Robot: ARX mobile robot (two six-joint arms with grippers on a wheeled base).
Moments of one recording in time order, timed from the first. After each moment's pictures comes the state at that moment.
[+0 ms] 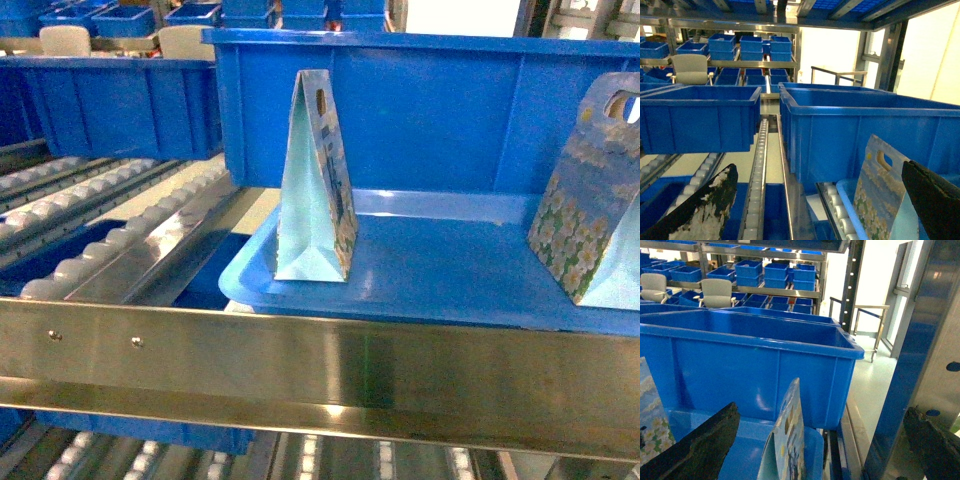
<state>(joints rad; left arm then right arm) -0.13 0.99 0.41 0.69 0.06 -0.07 0.11 1.10 0.45 0.72 0.10 -0.04</state>
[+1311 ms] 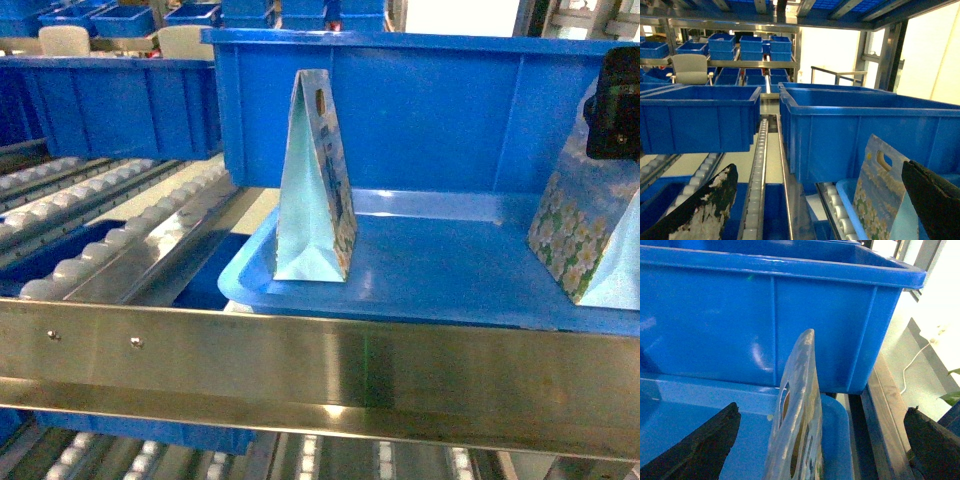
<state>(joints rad) -0.13 0.99 0.41 0.69 0.06 -0.07 0.13 1.59 0.78 0.57 0.12 0.03</state>
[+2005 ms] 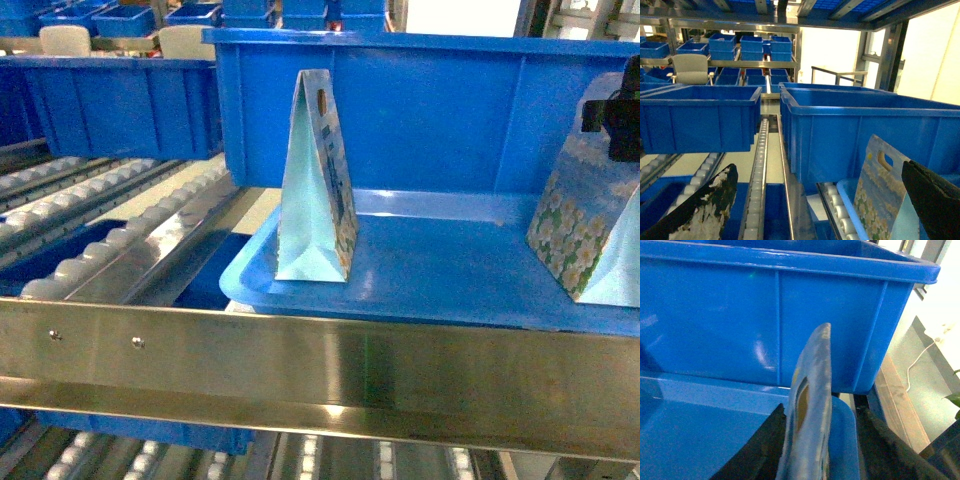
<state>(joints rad) -0.13 0.99 0.41 0.69 0.06 -0.07 0.12 1.63 0.80 0.58 0.10 0.04</state>
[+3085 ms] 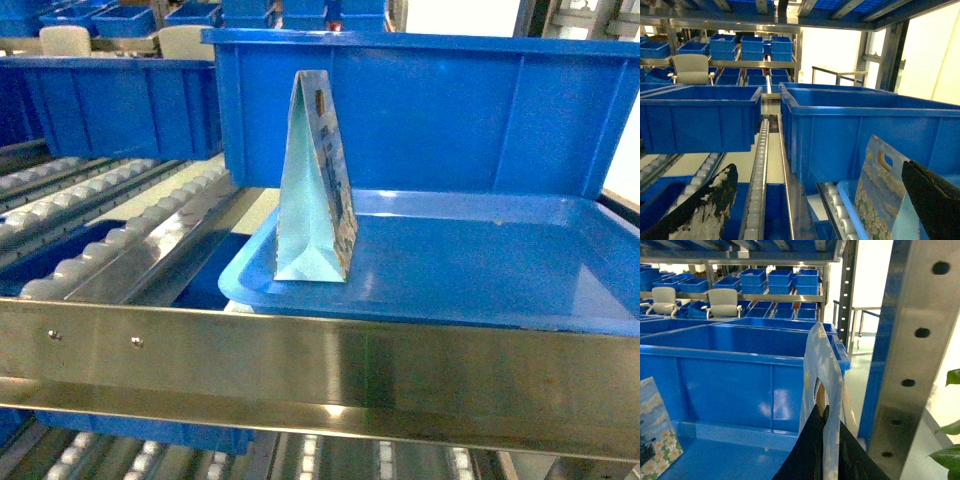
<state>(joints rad) -0.13 0.99 0.41 0.69 0.06 -0.07 -0.04 0.96 0.51 0.53 -0.08 0.03</state>
